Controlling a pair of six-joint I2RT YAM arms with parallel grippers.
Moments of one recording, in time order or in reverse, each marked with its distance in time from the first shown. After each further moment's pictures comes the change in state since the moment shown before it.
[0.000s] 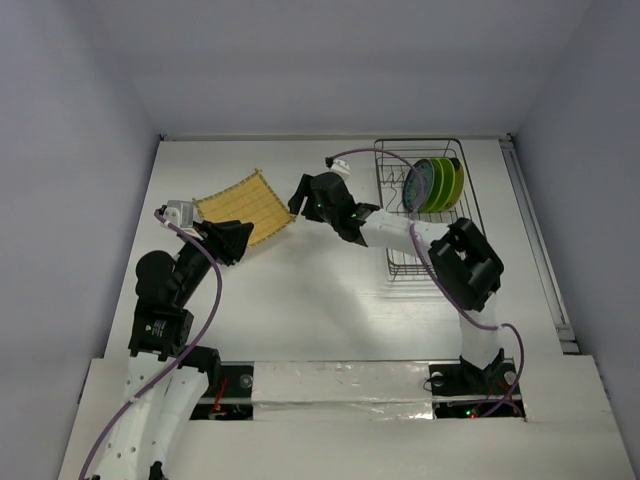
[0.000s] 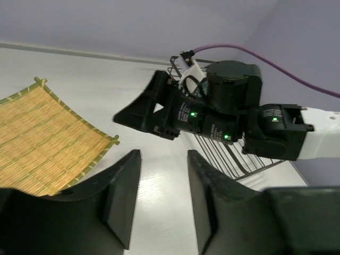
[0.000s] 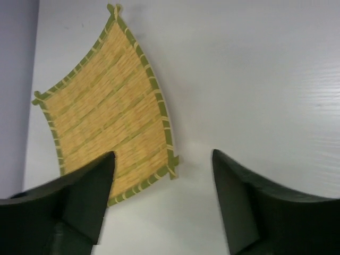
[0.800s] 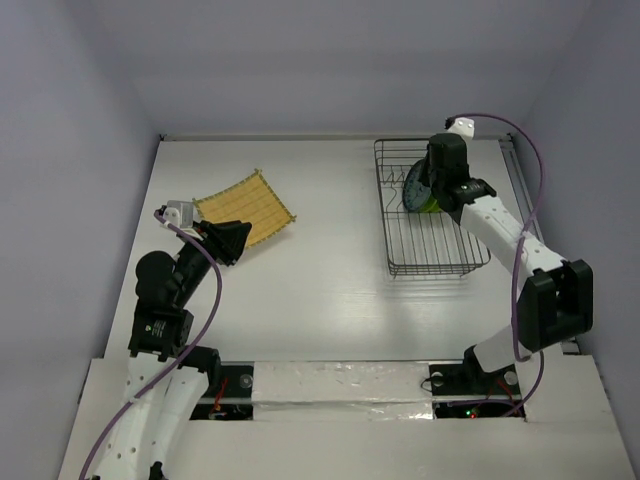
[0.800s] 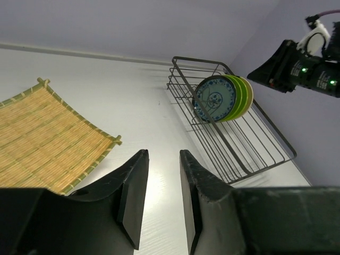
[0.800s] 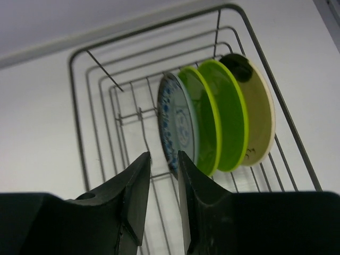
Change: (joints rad) left arm 0.000 -0.002 0.000 -0.002 -0.006 0.008; right arm -0.470 -0.541 -0.203 -0.304 0.209 -0.459
